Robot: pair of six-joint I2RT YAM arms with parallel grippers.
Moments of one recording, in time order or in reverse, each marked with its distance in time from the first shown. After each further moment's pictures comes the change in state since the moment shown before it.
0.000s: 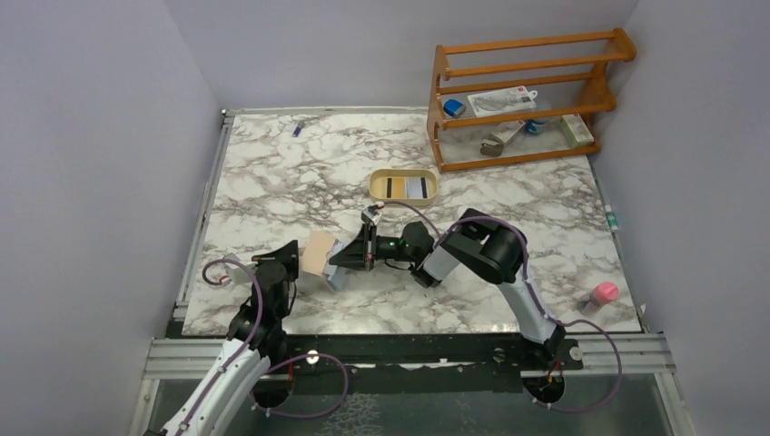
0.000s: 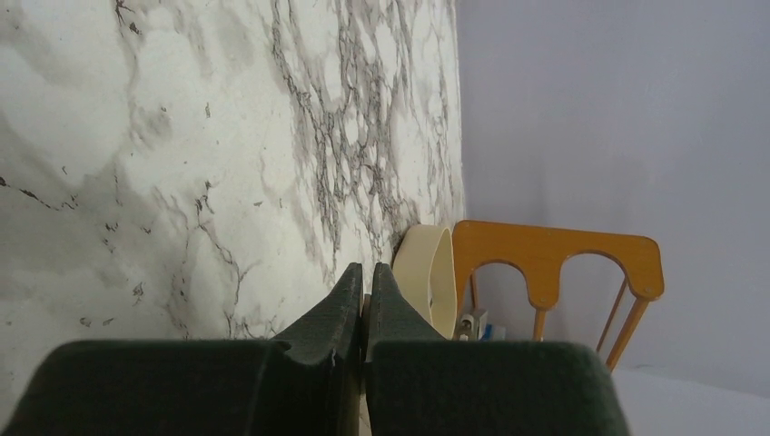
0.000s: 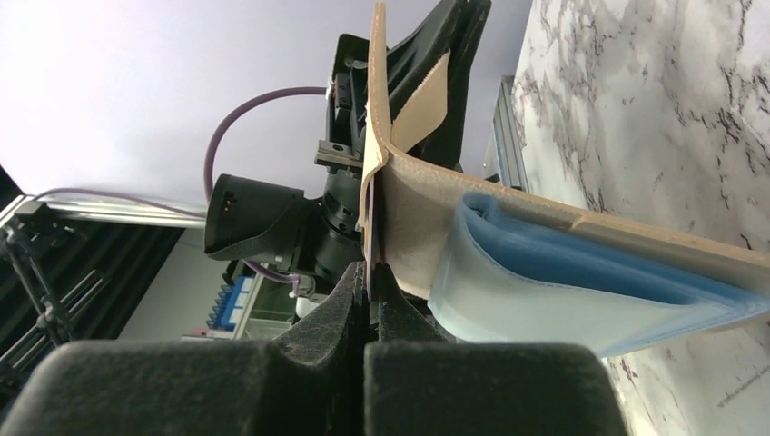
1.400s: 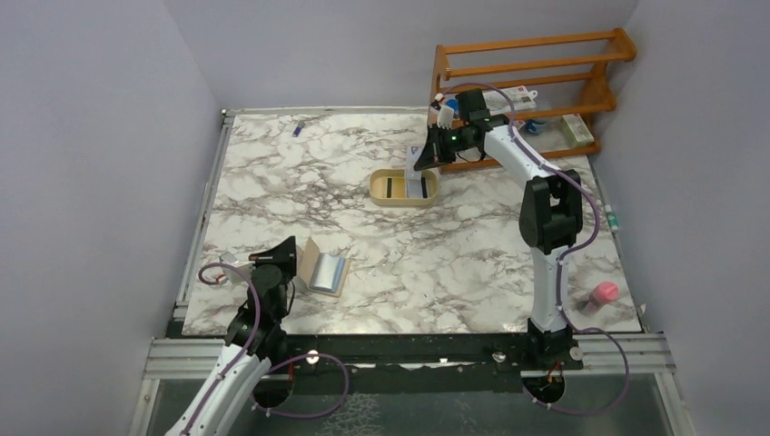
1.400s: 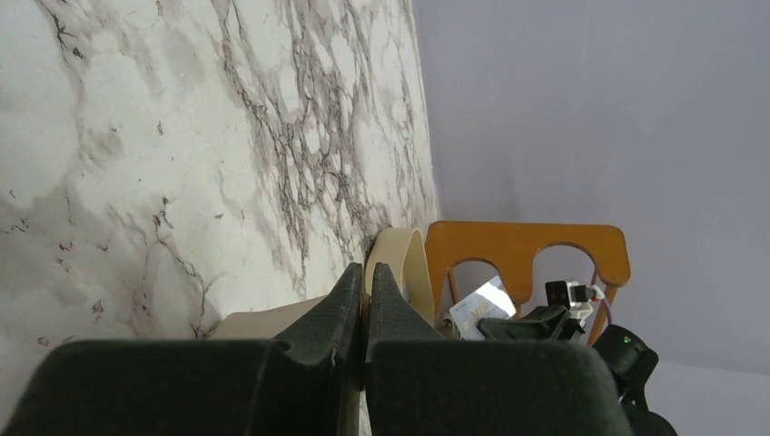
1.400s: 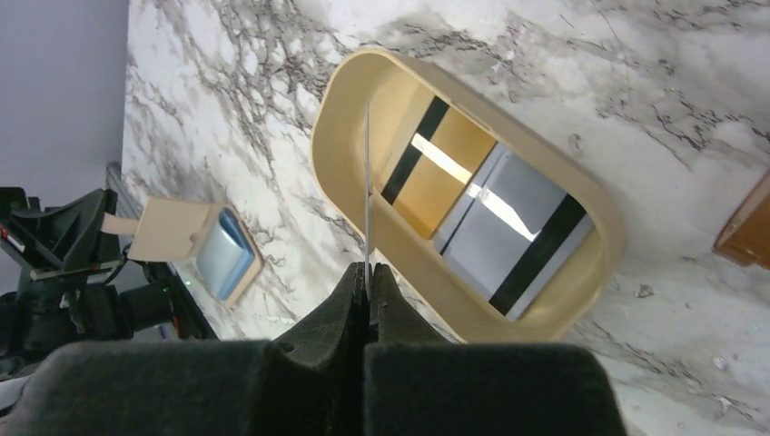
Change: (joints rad) left arm 0.002 -0.095 0.001 -0.003 -0.011 0.053; right arm -0.610 -0.077 0.969 -2.113 -0.086 -1.430
